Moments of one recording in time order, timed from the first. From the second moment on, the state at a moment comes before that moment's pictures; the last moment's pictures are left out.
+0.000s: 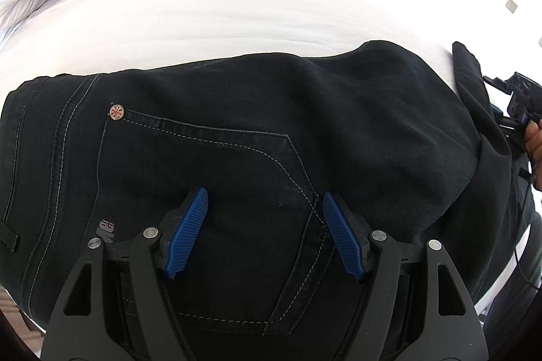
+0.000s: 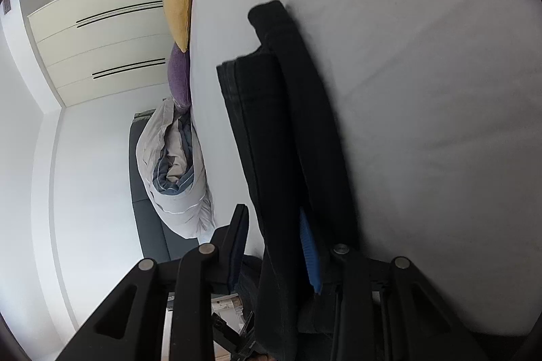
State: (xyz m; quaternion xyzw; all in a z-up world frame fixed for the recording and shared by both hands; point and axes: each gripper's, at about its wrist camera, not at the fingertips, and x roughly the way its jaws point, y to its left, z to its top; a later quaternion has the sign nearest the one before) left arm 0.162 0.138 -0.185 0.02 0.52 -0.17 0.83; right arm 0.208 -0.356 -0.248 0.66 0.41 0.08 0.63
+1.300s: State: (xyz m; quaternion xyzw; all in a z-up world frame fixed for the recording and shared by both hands) left arm 0.192 0.119 -0.187 0.03 0.55 -0.15 0.82; right arm -0.022 -0.361 -0.111 0.44 0.34 -0.07 0.82
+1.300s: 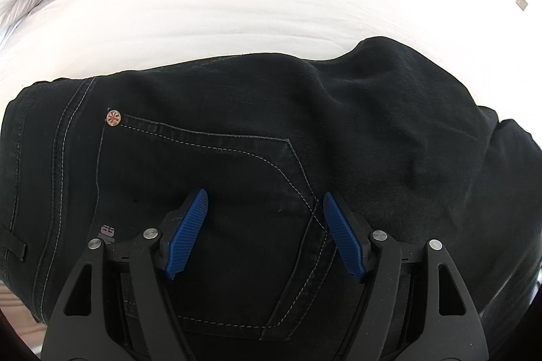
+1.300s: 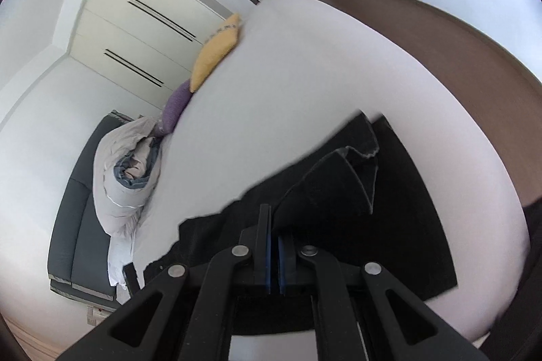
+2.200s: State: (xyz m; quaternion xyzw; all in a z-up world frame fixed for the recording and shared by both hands) left arm 0.186 0.061 -0.190 0.08 0.56 -0.11 0.82; right arm -0.075 -0.383 -0.201 0.53 0.37 -0.09 0.75
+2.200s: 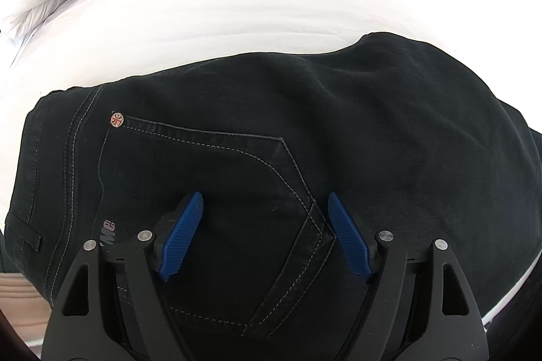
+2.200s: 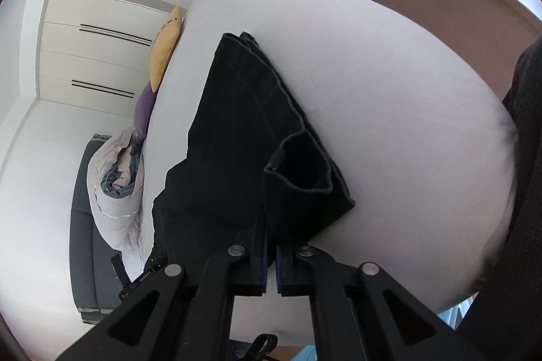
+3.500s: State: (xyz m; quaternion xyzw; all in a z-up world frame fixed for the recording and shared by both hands) left arm 0.131 -0.049 -0.168 0.03 0.50 -0.18 0.84; right arm 0.020 -0.418 -0.116 0.38 0.37 -0.04 0.84
